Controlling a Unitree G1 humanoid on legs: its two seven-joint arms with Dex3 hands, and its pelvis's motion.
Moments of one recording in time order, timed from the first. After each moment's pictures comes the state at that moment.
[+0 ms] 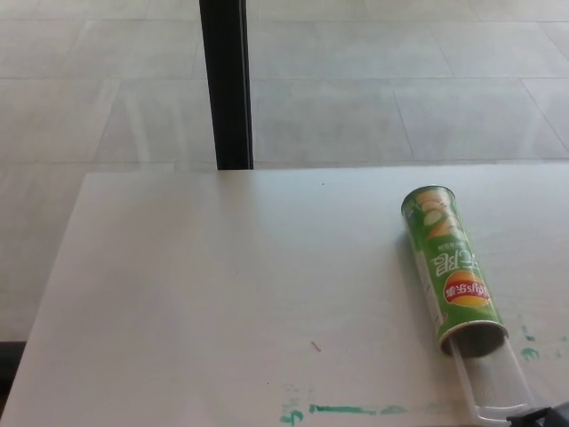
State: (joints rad) left_arm 0.02 0.65 0.56 1.23 -0.22 -0.12 -0.10; right_arm 0.27 -0.73 0.15 -0.42 -1.04 0.04 0.36
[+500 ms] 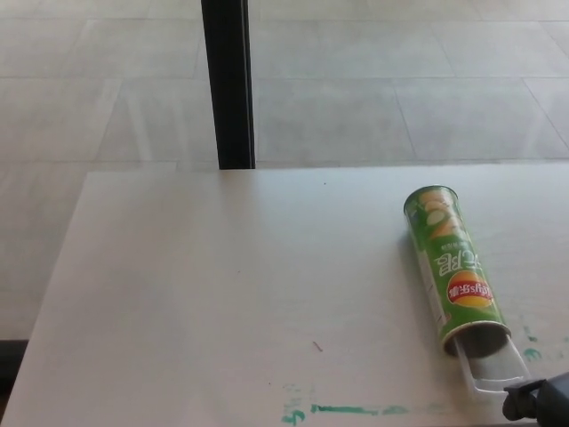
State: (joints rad) left_arm 0.02 0.65 0.56 1.23 -0.22 -0.12 -0.10; right_arm 0.16 -0.71 0.16 -0.34 -1.08 0.04 0.35
